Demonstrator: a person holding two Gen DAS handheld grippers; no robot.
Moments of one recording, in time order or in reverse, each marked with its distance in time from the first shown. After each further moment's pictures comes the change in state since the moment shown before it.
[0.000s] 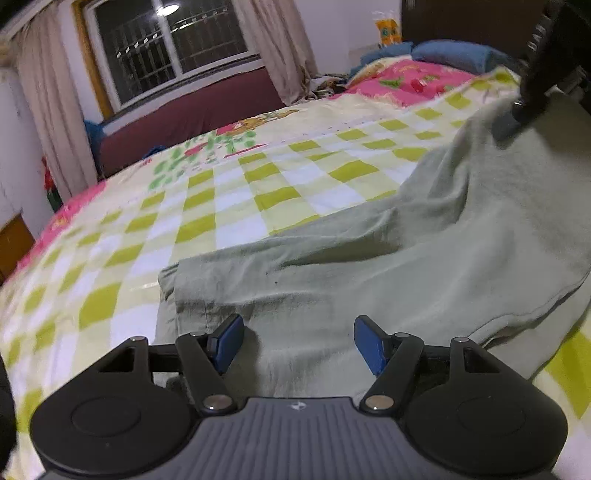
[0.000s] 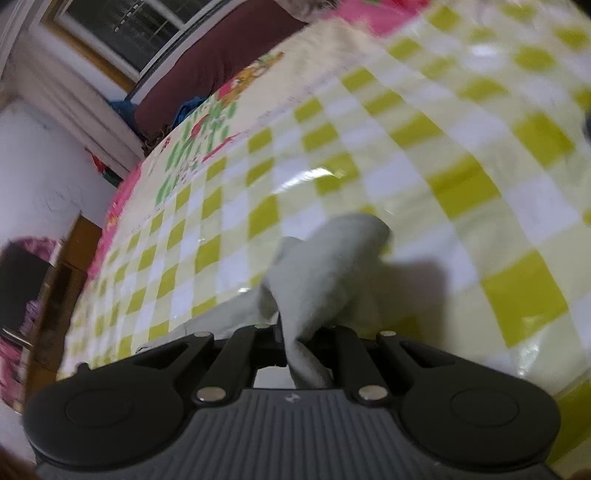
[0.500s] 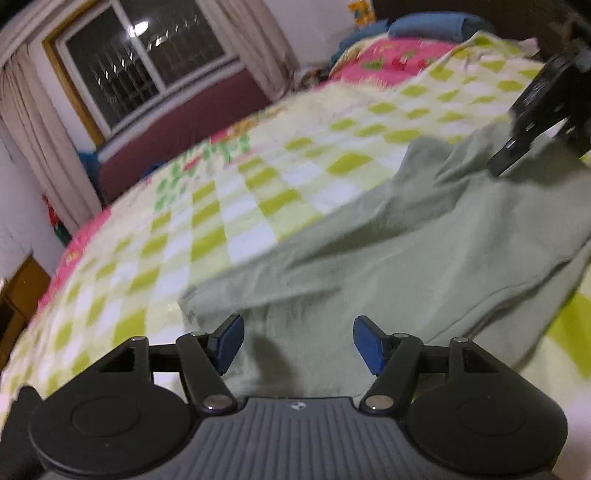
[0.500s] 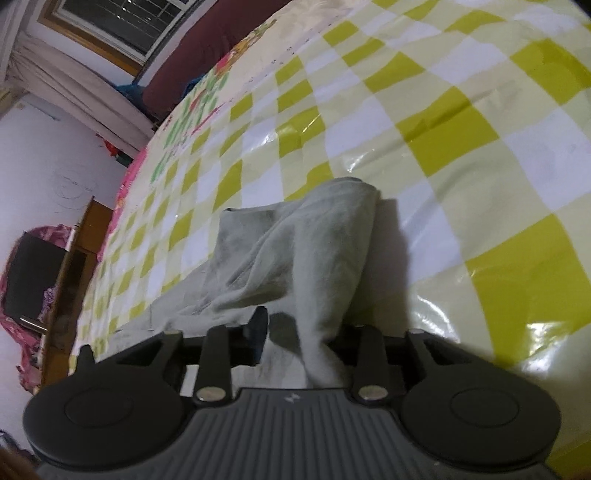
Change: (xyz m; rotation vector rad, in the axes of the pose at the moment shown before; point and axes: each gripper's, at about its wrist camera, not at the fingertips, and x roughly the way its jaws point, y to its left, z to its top) left arm -0.004 -0.006 0.010 0.168 0.059 0.068; right arm 0.046 -0.097 -0.010 0.071 0.087 0.130
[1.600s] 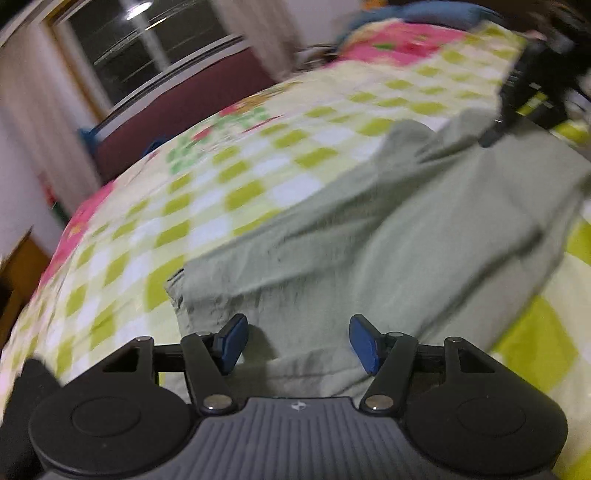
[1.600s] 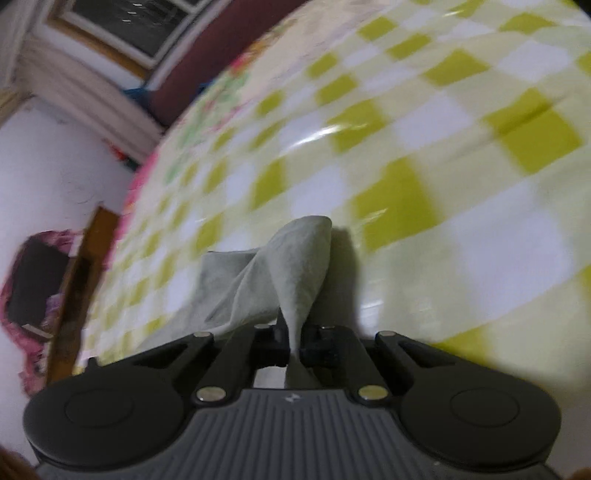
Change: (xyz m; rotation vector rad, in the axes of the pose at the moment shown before) left arm -0.013 0.045 -0.038 0.032 0.029 -0.033; right arm 0.033 0.028 0.010 0.005 0.002 -0.045
